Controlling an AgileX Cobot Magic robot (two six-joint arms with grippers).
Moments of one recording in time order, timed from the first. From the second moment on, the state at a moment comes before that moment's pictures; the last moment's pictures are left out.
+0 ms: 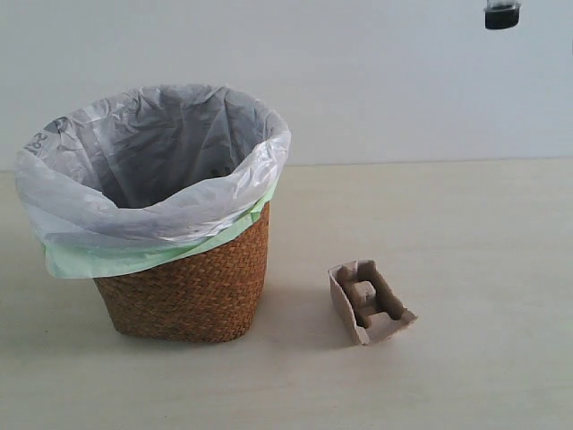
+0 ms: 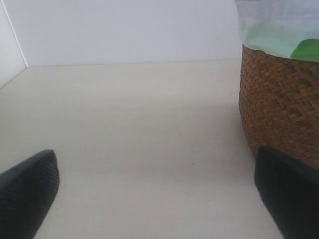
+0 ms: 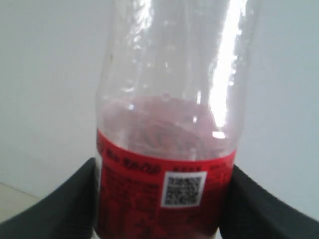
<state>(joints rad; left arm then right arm) 0.09 0.00 0.00 -0.02 0.31 0.06 0.22 1.43 -1.31 0.01 0.08 -0.28</state>
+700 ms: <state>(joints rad) 0.09 0.00 0.00 -0.02 0.31 0.06 0.72 1.54 -1.51 0.29 0.18 -0.06</state>
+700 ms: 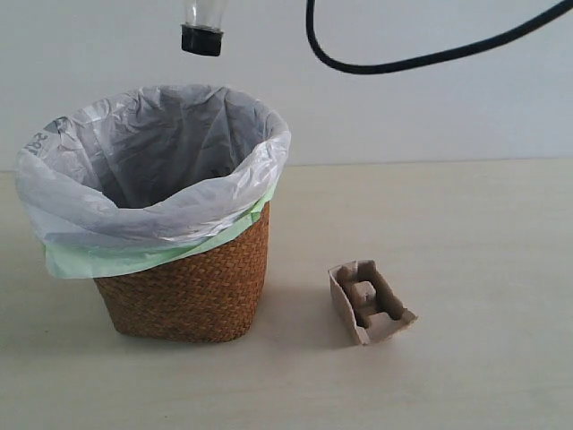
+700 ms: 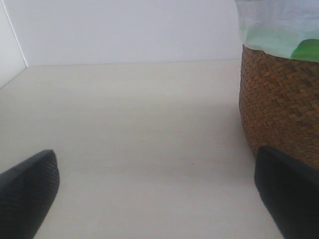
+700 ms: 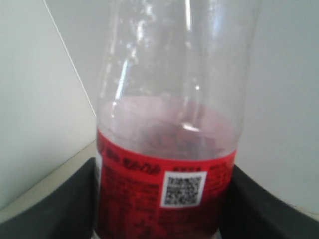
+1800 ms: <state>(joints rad) 0.09 0.00 0.00 -0.02 0.31 0.06 0.39 1.65 -1.61 0.48 0.65 -0.05</state>
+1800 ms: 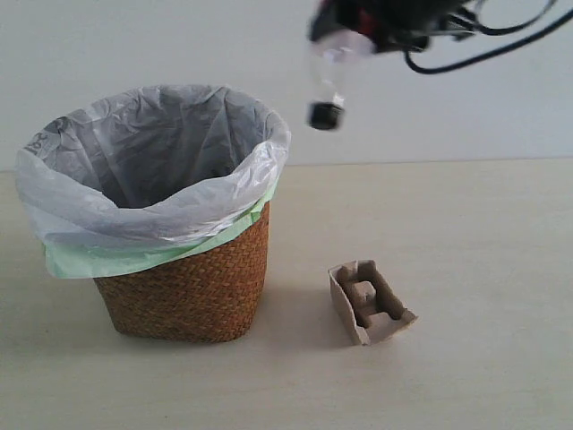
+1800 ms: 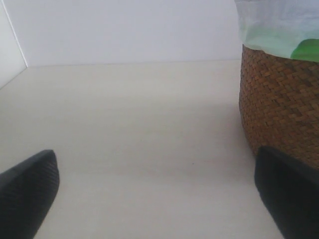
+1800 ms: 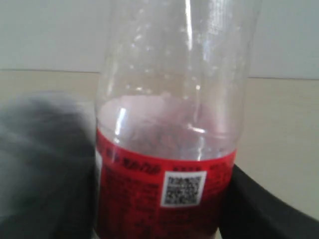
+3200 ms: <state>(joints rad) 0.09 0.00 0.00 -0.02 0.31 0.06 0.54 2.03 -1.69 0.00 1.22 0.05</state>
